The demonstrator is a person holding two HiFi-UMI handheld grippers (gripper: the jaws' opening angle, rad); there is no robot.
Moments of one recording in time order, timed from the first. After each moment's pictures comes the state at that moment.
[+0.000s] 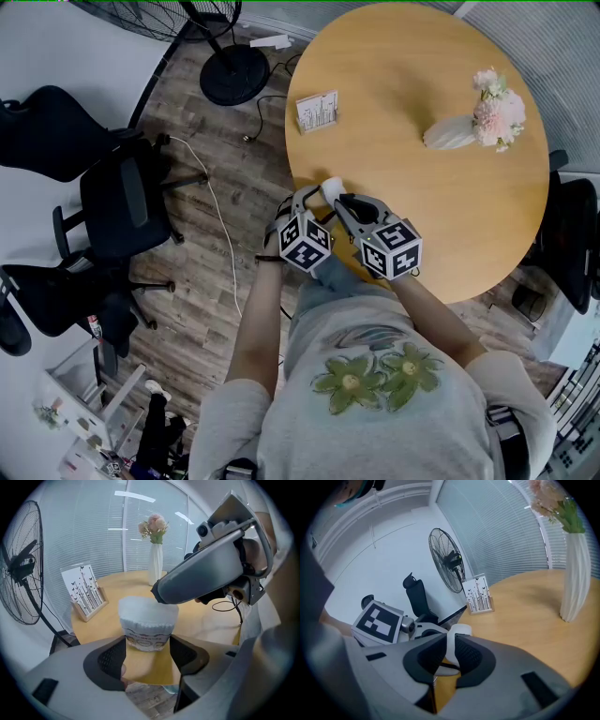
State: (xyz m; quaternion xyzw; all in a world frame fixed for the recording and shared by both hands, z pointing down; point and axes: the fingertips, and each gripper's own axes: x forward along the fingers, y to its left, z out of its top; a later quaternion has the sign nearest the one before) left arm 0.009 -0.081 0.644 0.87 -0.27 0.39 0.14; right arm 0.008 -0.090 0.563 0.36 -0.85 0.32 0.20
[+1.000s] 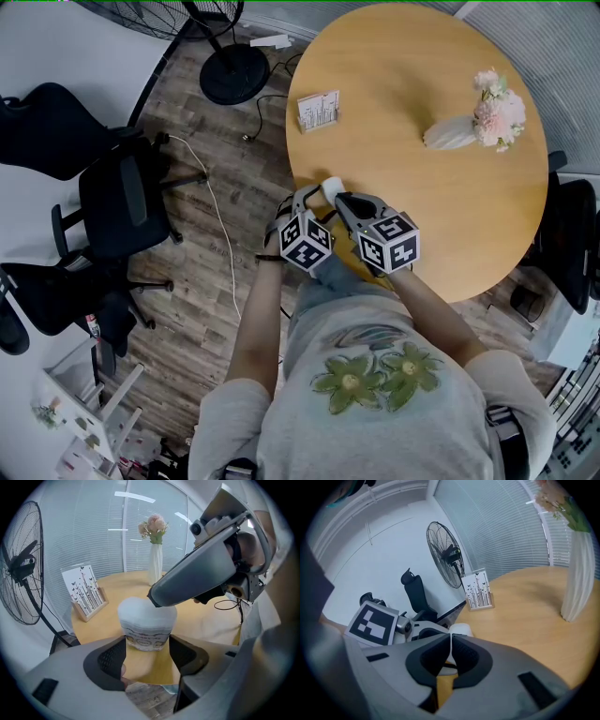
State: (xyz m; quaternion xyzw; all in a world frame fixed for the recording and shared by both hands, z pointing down) left arm 0.009 -0.080 0.644 0.87 -0.27 0.39 0.14; right arm 0.005 -0.091 0.570 0.35 -0.84 0.34 0.23
